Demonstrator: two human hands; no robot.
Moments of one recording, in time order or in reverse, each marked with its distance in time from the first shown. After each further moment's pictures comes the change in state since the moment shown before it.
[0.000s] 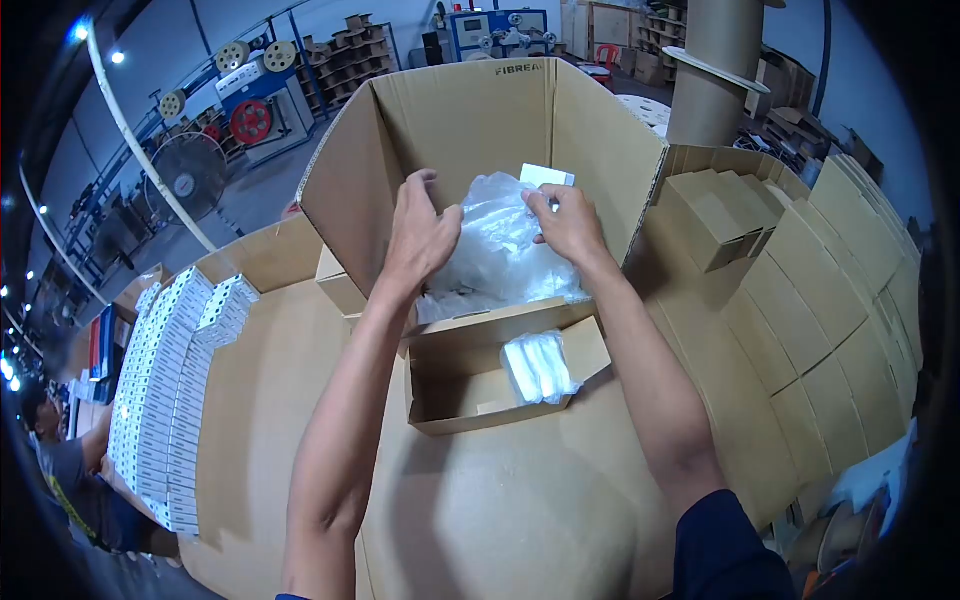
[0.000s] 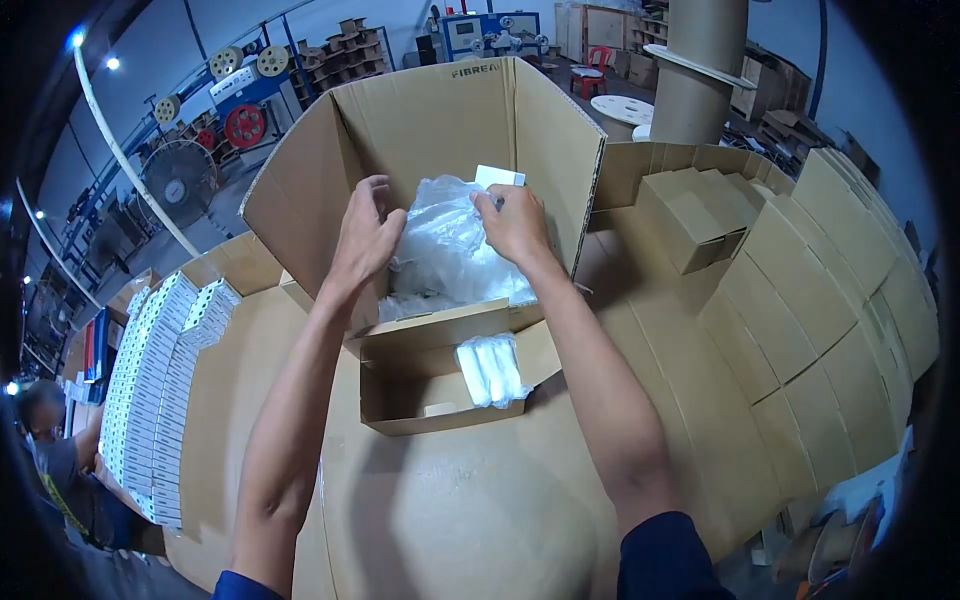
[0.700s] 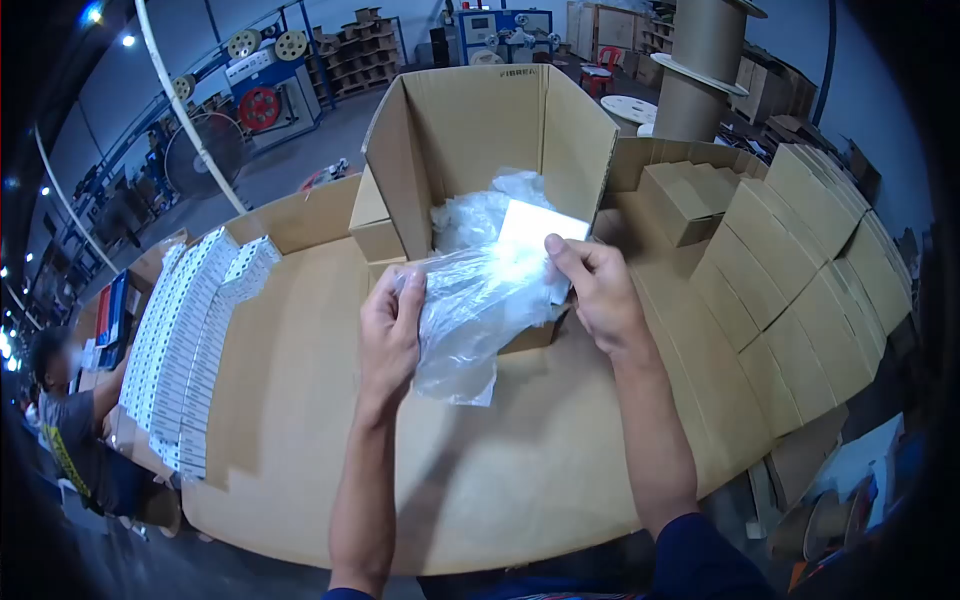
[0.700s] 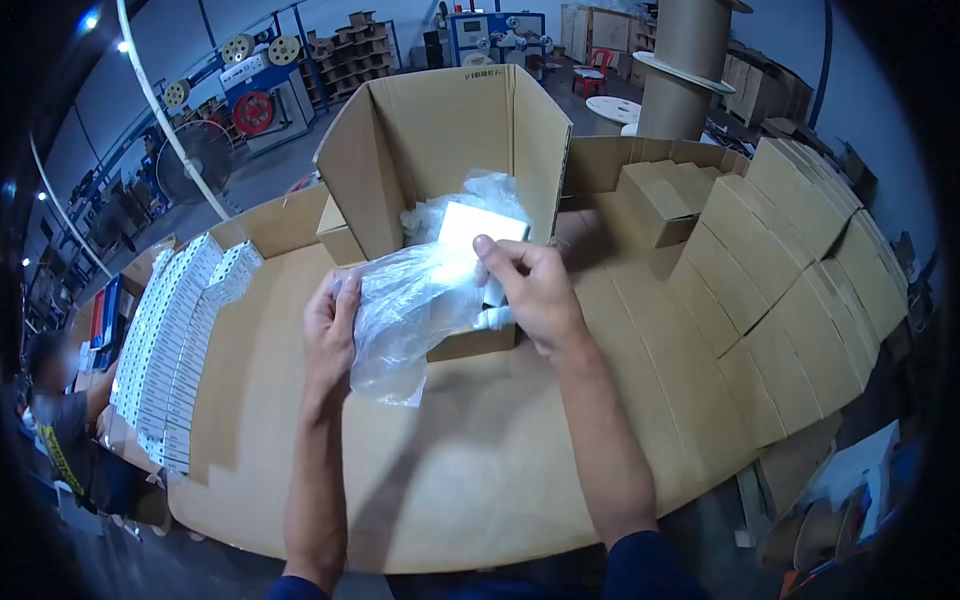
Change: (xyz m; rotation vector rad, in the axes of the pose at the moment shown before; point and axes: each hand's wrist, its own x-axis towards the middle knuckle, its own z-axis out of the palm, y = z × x) left_hand -0.175 0.132 -0.168 -0.845 -0.071 -0.404; right_hand -0.203 -0.066 -0.056 0.678 -0.191 -0.046
